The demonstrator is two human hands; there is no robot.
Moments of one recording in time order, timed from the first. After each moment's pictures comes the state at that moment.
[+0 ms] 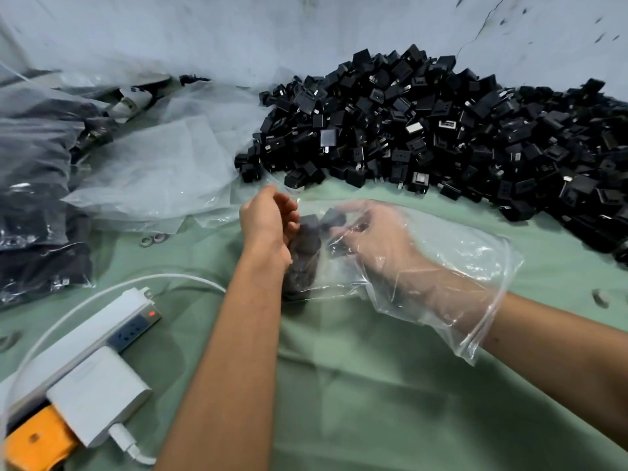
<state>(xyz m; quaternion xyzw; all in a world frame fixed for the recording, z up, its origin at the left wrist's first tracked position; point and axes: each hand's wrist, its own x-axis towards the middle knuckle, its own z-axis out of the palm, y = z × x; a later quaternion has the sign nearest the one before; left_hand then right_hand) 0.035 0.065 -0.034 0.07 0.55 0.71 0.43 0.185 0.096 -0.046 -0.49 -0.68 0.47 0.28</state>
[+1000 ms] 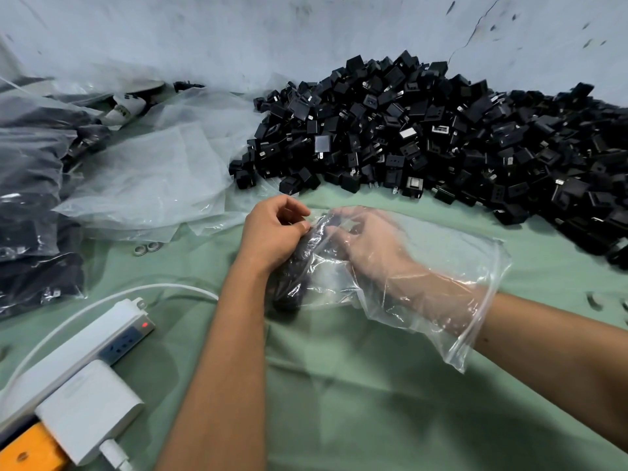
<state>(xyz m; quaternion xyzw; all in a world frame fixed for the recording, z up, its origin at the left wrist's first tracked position) 0.020 0.060 -0.054 0.46 0.69 0.49 0.28 0.185 0.091 -0.037 -0.54 -0.70 0.41 0.24</state>
